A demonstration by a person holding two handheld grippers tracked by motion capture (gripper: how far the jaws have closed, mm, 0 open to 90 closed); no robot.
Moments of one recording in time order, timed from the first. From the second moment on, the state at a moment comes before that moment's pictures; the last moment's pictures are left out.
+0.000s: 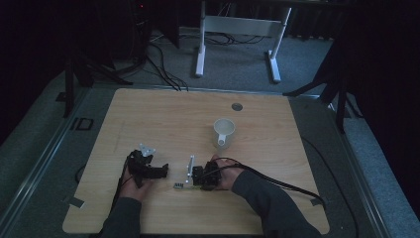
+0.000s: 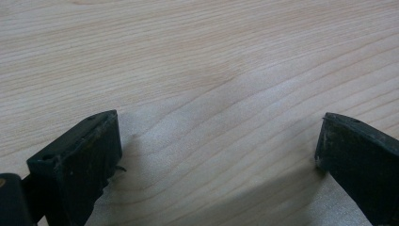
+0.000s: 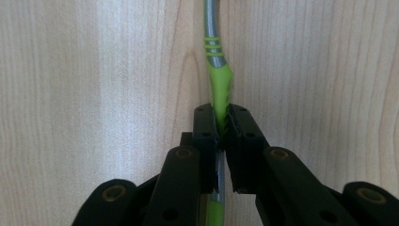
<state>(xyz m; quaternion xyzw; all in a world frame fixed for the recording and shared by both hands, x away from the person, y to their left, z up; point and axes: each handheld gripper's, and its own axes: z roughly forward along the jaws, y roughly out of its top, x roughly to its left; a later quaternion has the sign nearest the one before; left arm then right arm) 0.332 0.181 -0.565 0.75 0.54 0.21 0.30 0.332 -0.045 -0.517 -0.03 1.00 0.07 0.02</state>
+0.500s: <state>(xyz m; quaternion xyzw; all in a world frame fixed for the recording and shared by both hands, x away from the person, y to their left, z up) 0.332 0.181 -0.565 0.75 0.54 0.21 0.30 0.335 -0.050 -0.504 -0.02 0.99 0.11 0.02</state>
